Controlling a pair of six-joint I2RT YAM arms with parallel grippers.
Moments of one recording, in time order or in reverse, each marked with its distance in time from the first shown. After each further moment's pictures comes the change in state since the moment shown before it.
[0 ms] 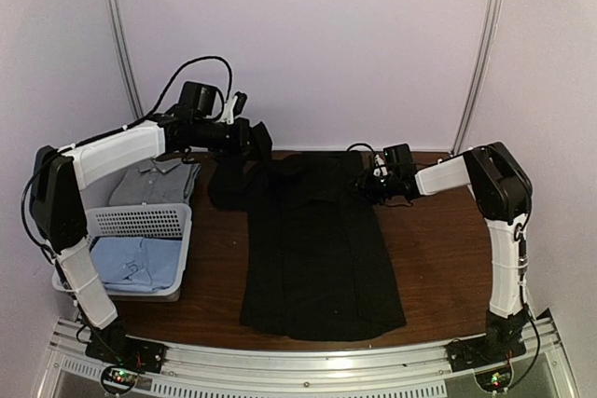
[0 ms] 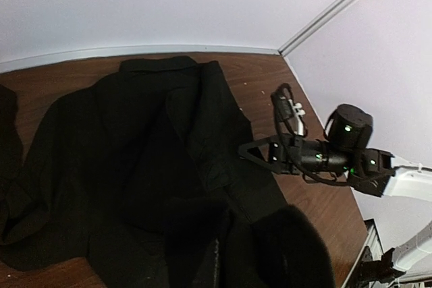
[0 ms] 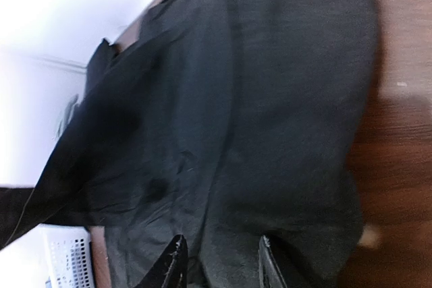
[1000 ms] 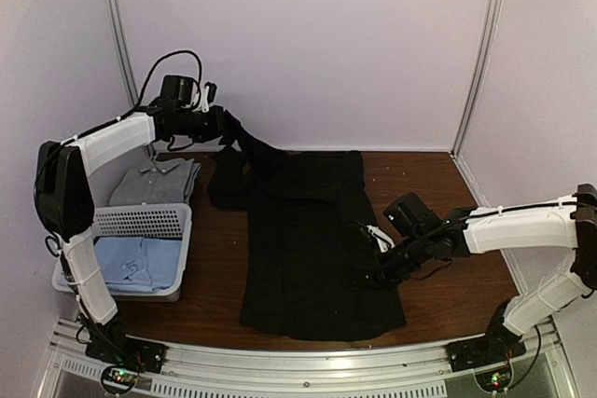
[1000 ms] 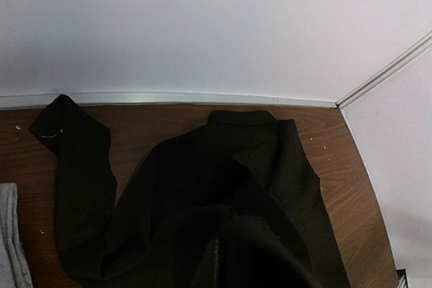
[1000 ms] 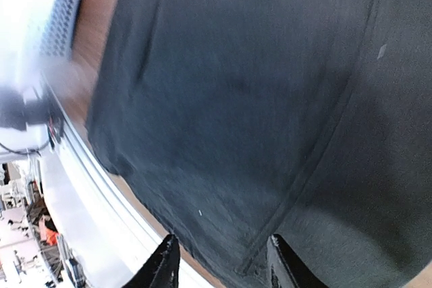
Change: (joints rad) left arm 0.163 0.076 0.109 -0.002 -0.069 0.038; right arm 0.444 -0.750 -0.634 -0.496 0.011 -0.132
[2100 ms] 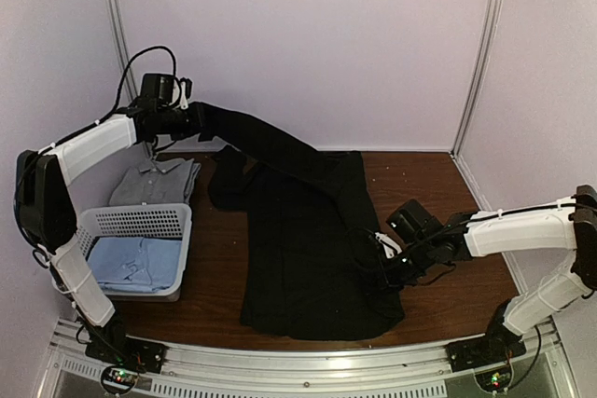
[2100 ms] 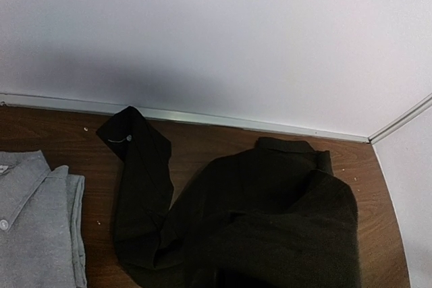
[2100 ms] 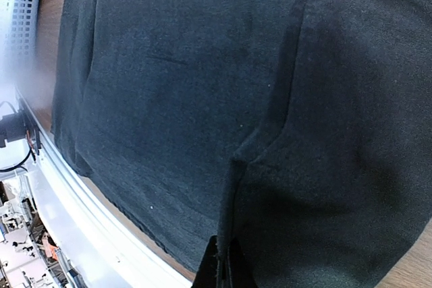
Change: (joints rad) left arm 0.050 -0.132 -0.115 0.009 -0.161 -0.013; right arm -0.006 -0.007 -0.033 -0.042 0.060 0.059
